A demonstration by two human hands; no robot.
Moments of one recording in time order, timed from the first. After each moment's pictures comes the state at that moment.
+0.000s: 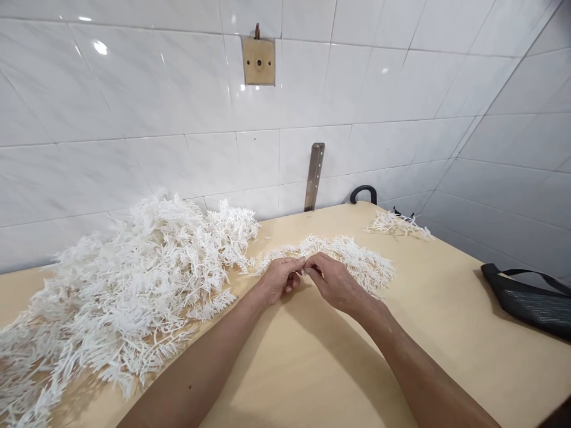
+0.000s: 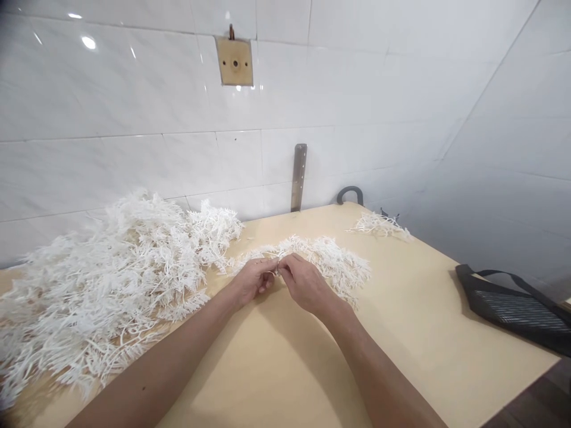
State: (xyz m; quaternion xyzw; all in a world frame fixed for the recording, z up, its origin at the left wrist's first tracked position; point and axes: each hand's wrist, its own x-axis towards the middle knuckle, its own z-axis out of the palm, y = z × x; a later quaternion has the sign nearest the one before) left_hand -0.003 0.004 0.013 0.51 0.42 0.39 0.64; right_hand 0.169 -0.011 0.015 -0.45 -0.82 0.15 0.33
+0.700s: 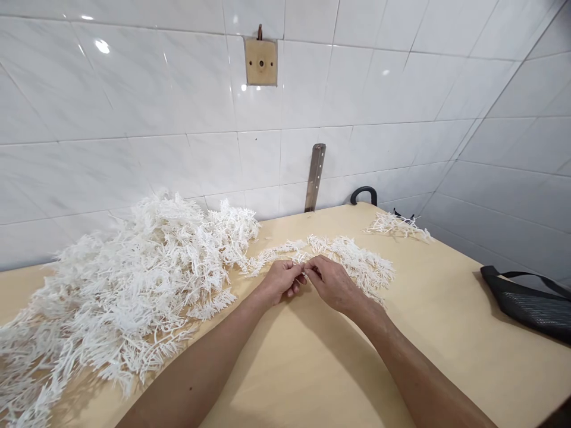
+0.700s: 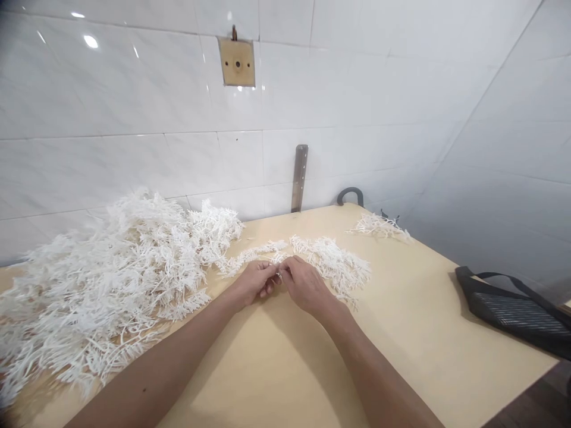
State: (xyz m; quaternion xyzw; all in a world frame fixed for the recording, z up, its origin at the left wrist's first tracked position) left_hand 0.005 0.004 0.005 0.51 0.49 0.37 0.60; right_hand 0.166 -0.007 0.006 -0.49 -0.80 0.16 0.32
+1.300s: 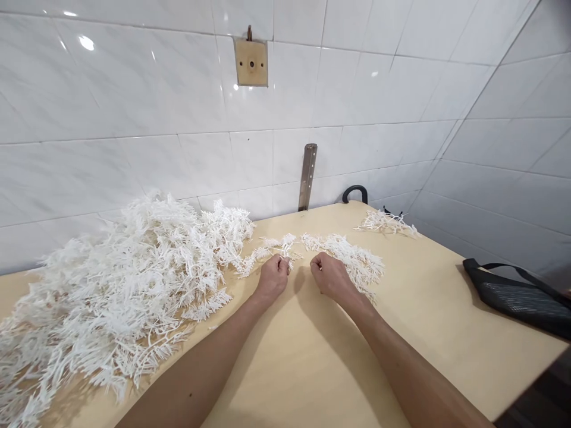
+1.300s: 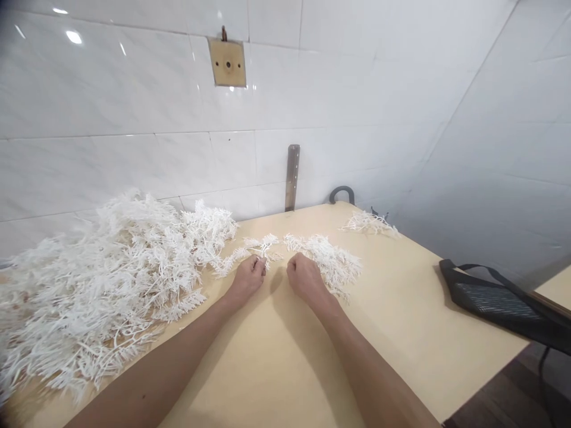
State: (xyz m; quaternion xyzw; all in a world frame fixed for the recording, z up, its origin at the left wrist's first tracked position) left_hand 0.003 0.006 -0.011 0.62 0.54 0.46 0.34; right_hand 0.167 0.004 0.001 -0.66 -0.68 0.16 0.28
